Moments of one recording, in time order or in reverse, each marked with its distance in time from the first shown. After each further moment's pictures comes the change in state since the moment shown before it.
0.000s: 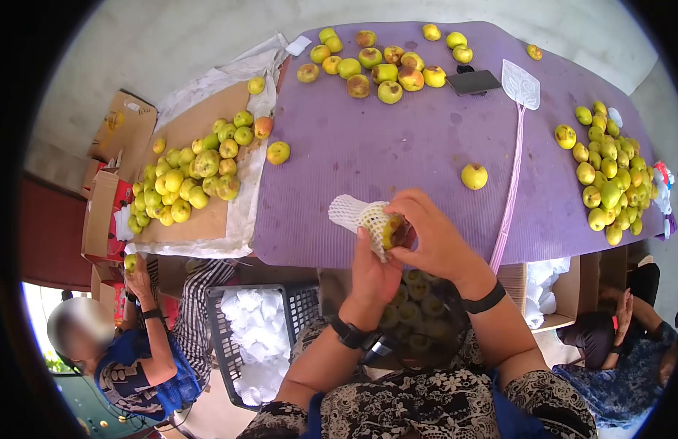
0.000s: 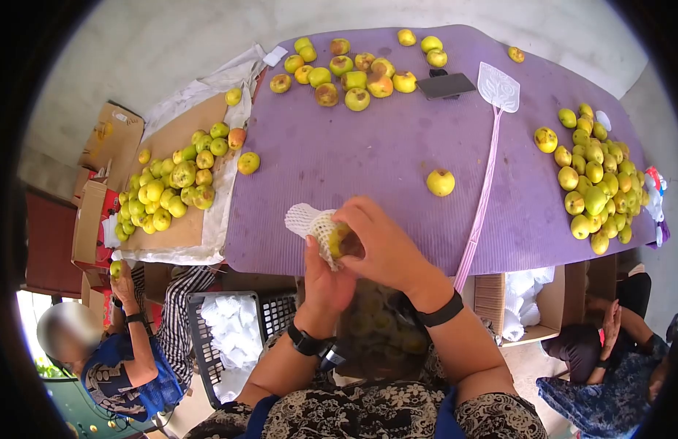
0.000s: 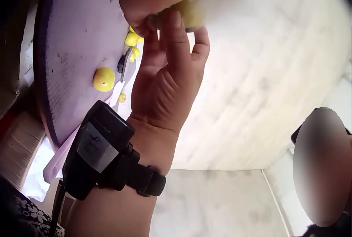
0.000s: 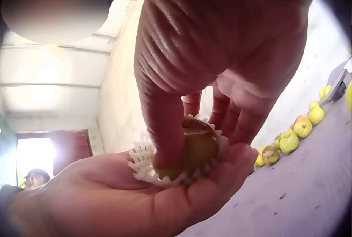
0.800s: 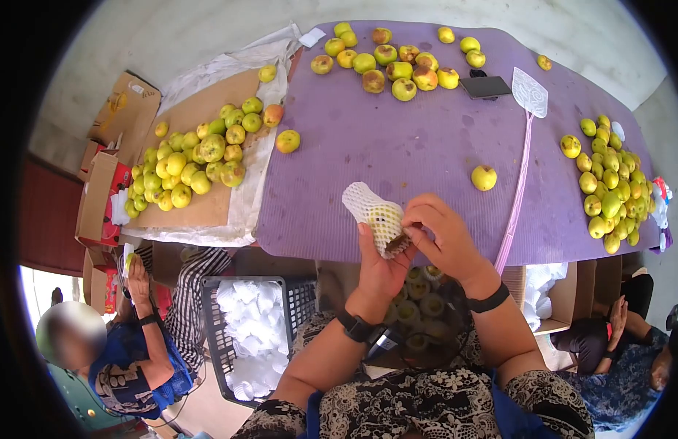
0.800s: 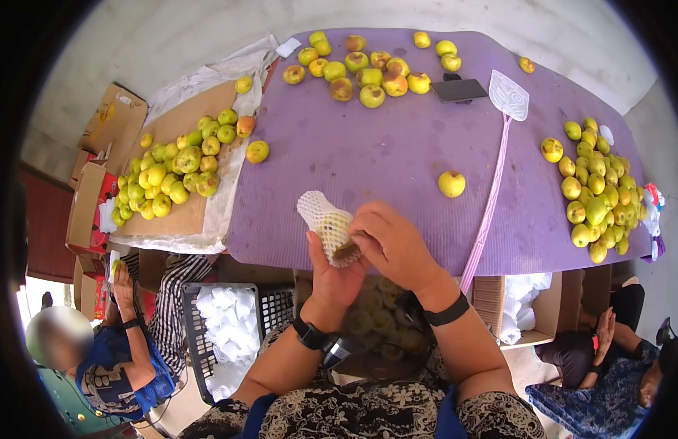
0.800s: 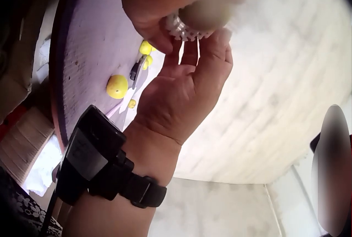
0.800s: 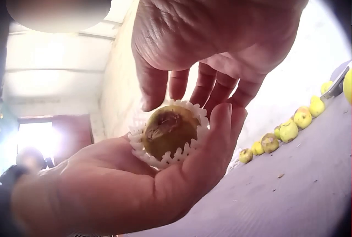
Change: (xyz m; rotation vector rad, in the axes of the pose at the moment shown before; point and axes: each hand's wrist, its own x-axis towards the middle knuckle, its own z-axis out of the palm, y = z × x) left_hand -0.003 0.000 -0.020 -0.107 -0.034 -0.058; right_hand -0.003 0.003 0.010 -0.031 0.058 -0.076
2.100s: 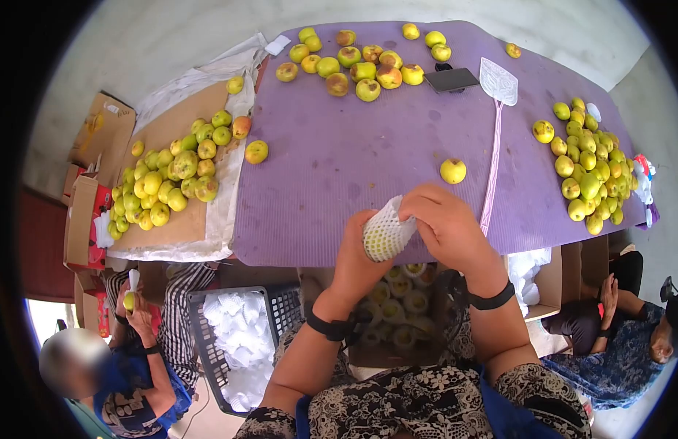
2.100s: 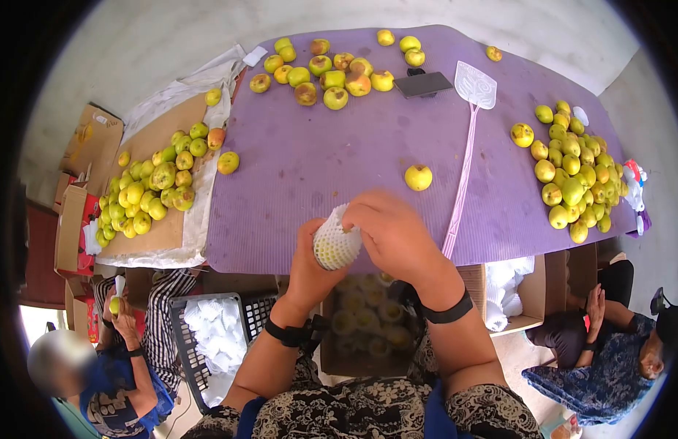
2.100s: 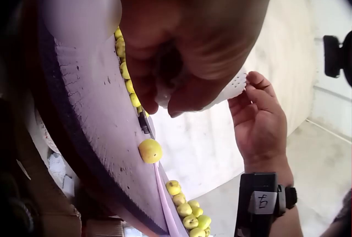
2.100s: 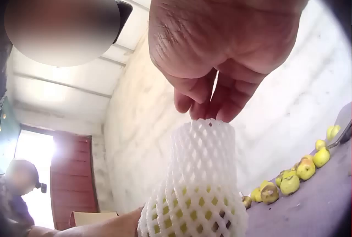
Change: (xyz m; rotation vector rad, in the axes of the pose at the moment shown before) left_hand 0.004 0.013 0.011 1.379 -0.070 0.350; right_hand 0.000 -0.026 -0.050 -0.231 0.050 -0.026
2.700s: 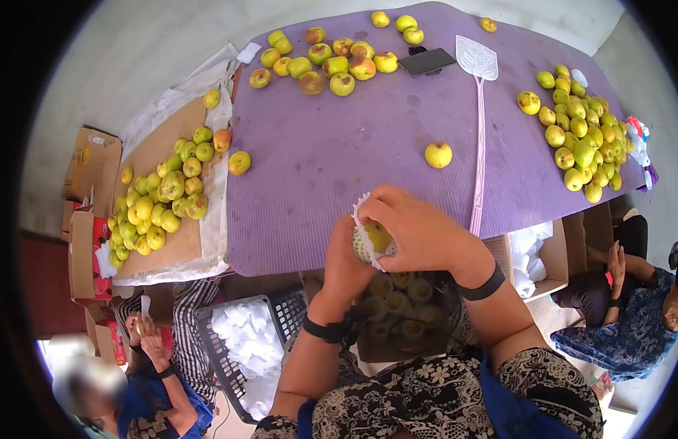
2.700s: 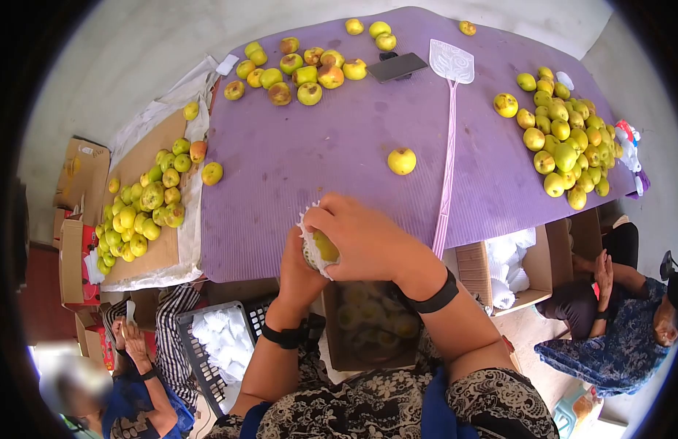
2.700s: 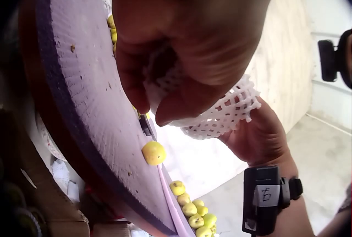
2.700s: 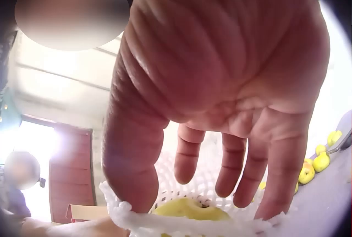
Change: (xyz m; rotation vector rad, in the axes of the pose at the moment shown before) left_hand -0.004 -0.011 -0.003 -0.133 -0.144 -0.126; right_hand 0.000 -0.011 0.011 0.009 -0.380 0.195
